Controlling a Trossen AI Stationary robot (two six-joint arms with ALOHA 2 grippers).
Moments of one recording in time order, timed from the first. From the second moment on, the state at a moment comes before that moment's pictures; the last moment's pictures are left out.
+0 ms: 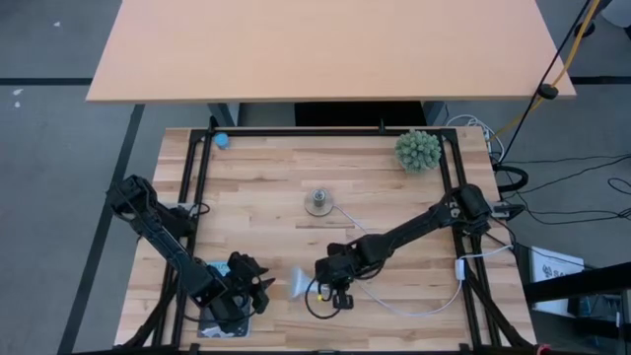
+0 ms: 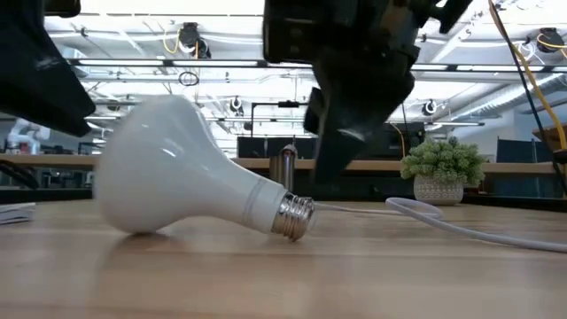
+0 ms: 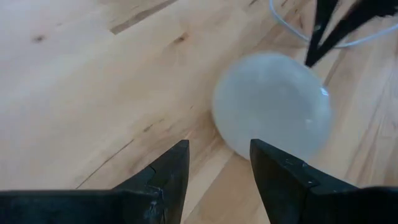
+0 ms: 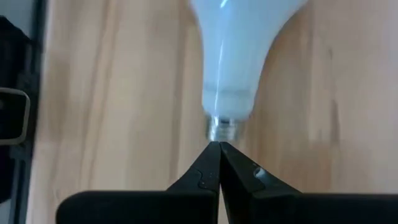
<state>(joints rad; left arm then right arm) -0.86 1.61 0.89 -0.50 -0.77 -1.49 0.34 2.01 1.36 -0.51 -0.11 0.38</state>
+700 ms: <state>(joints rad) -0.74 1.67 0.89 -0.23 -0.60 -1.31 0.28 1.97 1.36 -0.68 0.23 0.48</state>
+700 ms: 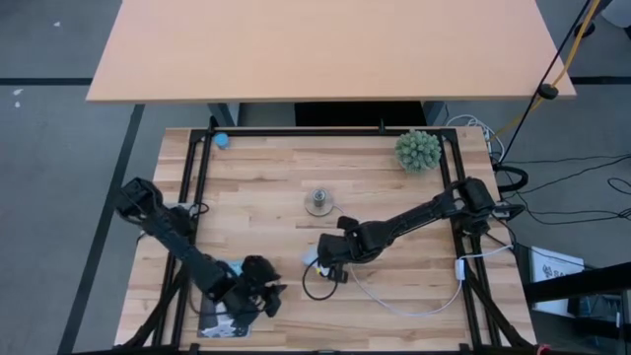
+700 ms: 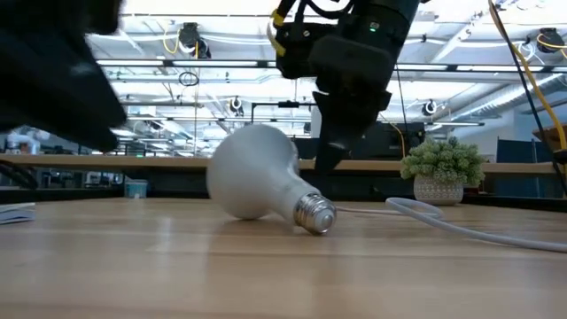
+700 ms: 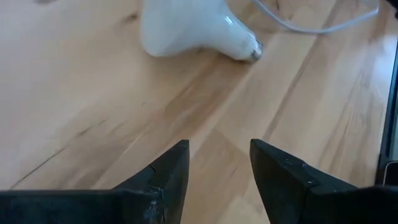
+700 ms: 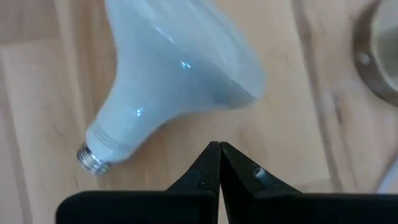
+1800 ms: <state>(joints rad) -0.61 1.72 0.89 -0.04 -0.51 -1.19 0.45 1.93 1.22 -0.51 0.17 0.76</state>
